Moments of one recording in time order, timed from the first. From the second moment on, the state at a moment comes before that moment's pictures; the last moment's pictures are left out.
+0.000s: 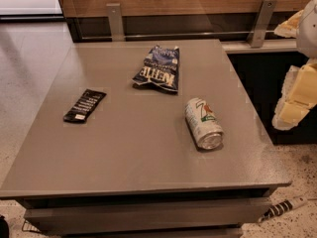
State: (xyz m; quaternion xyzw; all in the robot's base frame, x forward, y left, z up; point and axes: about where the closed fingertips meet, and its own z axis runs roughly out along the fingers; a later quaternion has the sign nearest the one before) arm 0.438 -0.211 0.996 -0.60 0.77 -0.06 0.19
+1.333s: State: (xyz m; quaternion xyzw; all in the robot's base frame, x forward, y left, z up) arm 0.462 -0.192 0.977 -0.46 0.87 0.05 0.18
